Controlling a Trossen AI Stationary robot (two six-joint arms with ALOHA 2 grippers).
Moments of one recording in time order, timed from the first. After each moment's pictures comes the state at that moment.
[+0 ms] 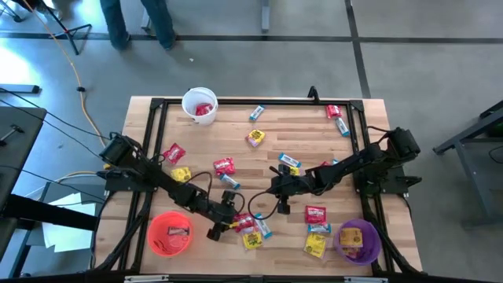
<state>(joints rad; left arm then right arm) -0.48 1.78 0.73 0.28 -0.13 -0.09 0.25 1.67 0.75 0.20 0.19 0.21</state>
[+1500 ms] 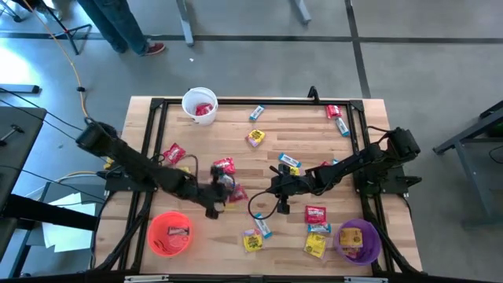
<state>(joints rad) -0.40 1.43 0.73 -0.11 -0.47 -0.03 0.25 1.67 0.75 0.21 0.20 0.21</state>
